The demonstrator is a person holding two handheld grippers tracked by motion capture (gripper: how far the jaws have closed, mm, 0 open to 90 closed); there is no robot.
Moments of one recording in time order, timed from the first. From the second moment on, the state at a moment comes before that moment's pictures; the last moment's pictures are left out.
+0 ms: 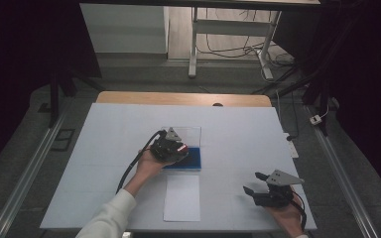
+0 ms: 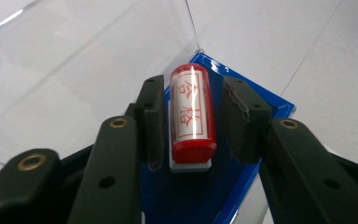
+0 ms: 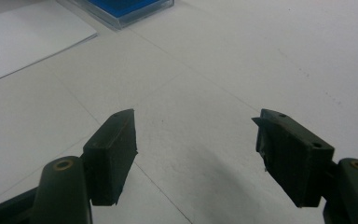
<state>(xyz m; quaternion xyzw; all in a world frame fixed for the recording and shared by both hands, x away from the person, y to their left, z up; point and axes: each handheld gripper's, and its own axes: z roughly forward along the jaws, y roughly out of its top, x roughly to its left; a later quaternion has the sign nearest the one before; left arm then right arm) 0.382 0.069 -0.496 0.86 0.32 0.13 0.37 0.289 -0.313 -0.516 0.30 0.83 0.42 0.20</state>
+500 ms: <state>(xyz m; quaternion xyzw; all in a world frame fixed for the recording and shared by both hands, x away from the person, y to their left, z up) 0.382 0.070 -0.495 0.87 0.32 0.13 0.37 0.289 -0.315 -0.517 0.31 0.83 0.41 0.20</state>
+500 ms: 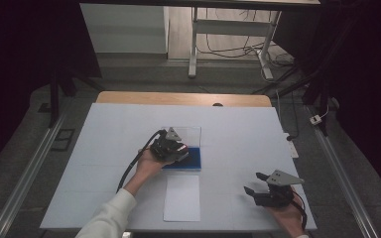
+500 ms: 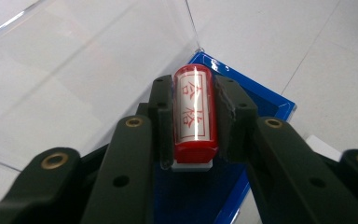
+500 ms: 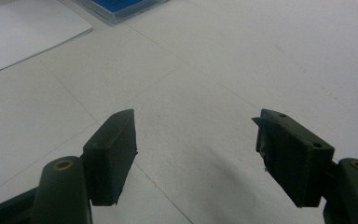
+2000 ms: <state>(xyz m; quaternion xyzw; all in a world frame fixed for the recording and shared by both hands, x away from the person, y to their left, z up) 0.363 0.092 -0.452 0.86 0.30 0.15 0.38 0.289 -0.312 -0.517 0.30 0.84 0.41 0.20</state>
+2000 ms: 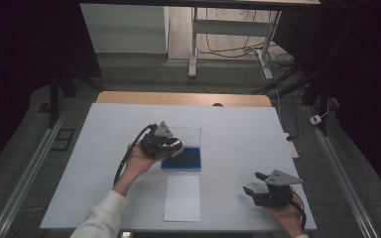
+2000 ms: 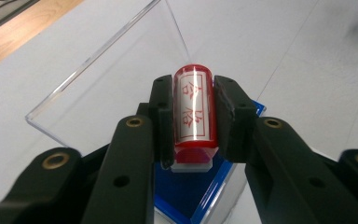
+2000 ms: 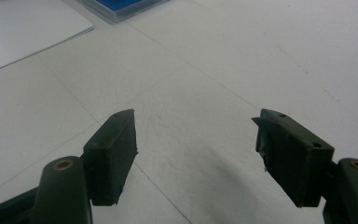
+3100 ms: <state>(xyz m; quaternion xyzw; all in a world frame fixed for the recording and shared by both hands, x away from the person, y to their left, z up) 0.376 0.084 -0.486 0.87 0.31 0.13 0.36 0.289 -0.311 -0.519 0.30 0.84 0.41 0.20</state>
